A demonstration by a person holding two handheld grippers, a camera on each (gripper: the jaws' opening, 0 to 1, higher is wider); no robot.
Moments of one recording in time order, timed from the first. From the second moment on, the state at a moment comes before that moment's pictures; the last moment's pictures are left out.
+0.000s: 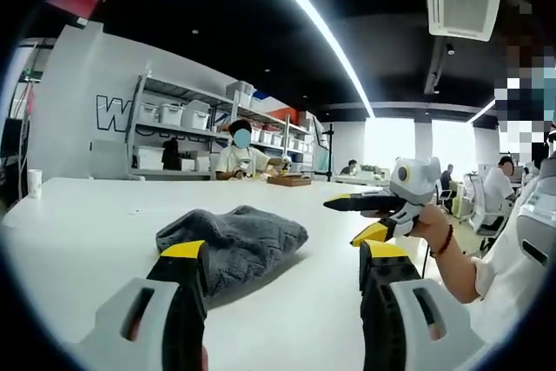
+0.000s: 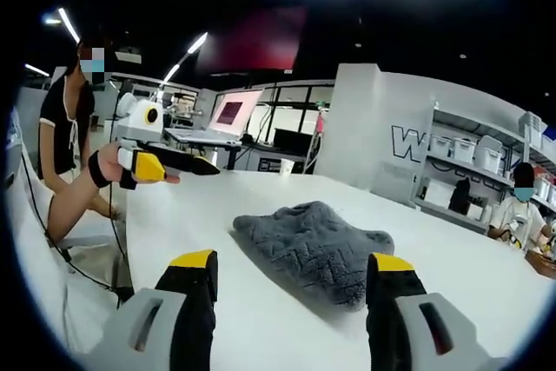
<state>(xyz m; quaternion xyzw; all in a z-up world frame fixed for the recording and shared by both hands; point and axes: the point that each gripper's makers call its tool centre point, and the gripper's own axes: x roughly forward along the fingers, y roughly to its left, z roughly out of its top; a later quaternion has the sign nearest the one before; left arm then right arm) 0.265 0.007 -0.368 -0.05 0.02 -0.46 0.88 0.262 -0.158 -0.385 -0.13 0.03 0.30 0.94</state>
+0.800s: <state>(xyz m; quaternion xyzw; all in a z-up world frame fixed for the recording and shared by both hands) 0.275 0.005 -0.367 -0.05 0.03 -0.46 0.88 0.273 -0.162 -0.375 -0.13 0.03 0.30 0.94</state>
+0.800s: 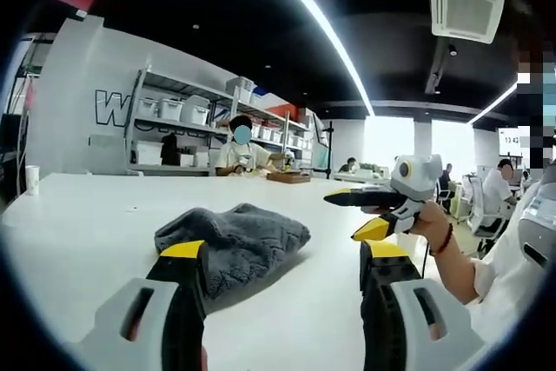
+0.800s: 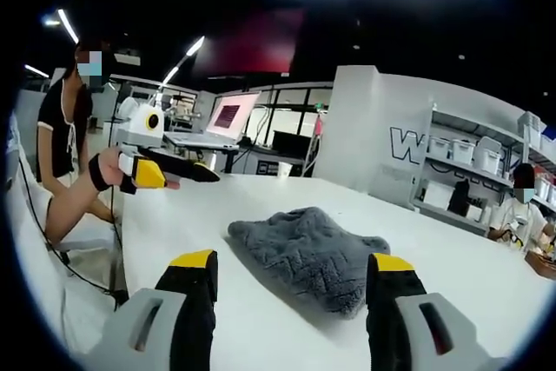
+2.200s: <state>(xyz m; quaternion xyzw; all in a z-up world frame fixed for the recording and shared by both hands) 0.301 -0.004 -0.369 -0.05 0.05 -0.46 0.89 0.302 -0.179 -0.375 -0.10 0.04 0.29 0.95</state>
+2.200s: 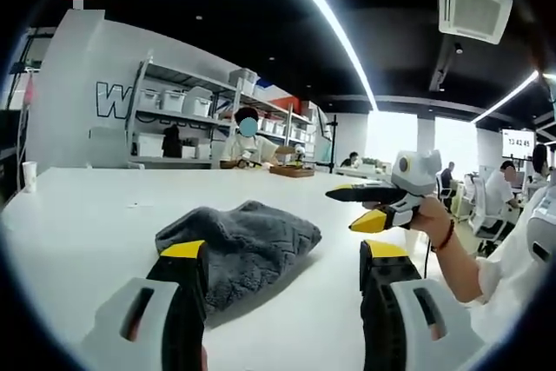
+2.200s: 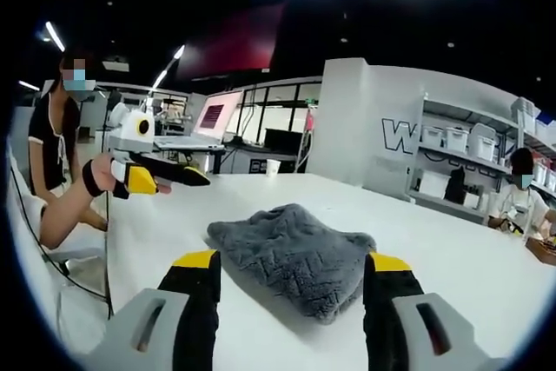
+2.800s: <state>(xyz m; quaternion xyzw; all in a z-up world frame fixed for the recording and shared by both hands) 0.308 -0.002 -0.370 -0.06 0.05 -0.45 0.89 0.310 -0.186 -0.375 -0.09 0.05 0.28 0.96</state>
